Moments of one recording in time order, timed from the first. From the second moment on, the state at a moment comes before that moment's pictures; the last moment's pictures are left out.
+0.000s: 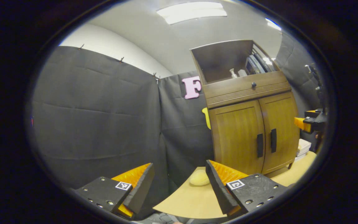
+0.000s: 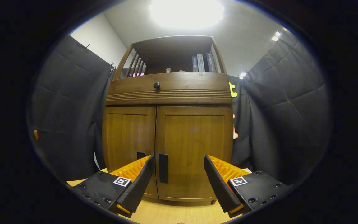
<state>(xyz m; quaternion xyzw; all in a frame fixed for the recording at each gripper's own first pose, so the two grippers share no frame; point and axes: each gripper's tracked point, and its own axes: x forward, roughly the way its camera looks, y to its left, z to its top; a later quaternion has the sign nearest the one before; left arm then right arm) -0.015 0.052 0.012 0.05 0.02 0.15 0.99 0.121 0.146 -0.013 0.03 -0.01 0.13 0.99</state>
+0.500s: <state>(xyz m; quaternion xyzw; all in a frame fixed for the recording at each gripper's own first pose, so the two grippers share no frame) -0.040 0.078 0.016 0.05 0.03 0.21 0.98 0.183 0.182 -0.055 0.04 0.02 0.14 0.99</state>
